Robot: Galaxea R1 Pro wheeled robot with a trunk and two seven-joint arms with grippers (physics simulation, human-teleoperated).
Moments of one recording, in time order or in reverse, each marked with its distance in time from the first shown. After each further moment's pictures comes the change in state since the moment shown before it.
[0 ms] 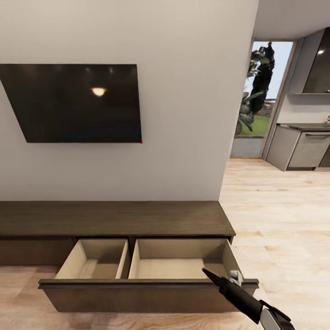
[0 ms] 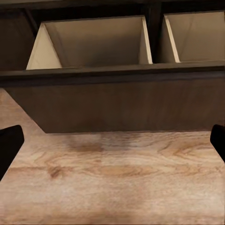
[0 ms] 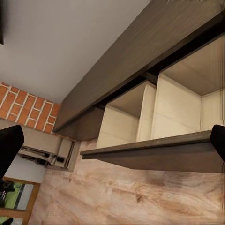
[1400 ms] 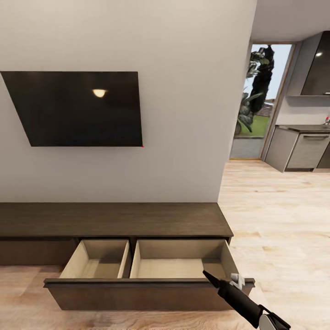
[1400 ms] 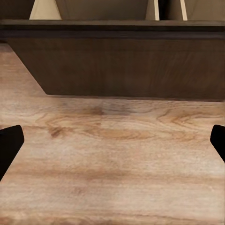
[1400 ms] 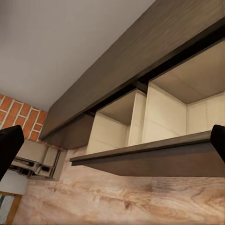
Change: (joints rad) left arm -0.022 -0.007 0.001 0.168 0.001 -0.012 0.007; right arm 0.018 0.014 0.004 0.011 0.003 -0.101 -0.059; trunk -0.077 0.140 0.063
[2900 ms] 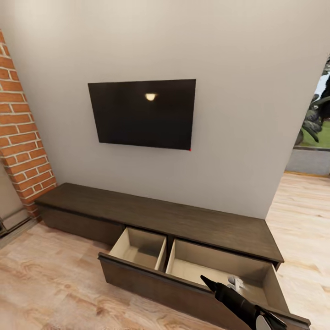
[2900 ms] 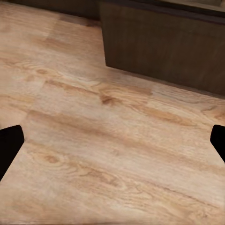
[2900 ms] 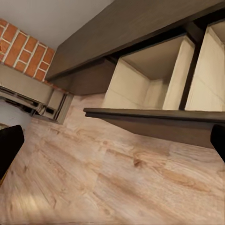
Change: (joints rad) left arm 0.000 0.000 0.000 0.001 -0.008 -0.003 0.002; right arm 0.000 0.015 0.009 0.000 0.074 -0.001 -0.087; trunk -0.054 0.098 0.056
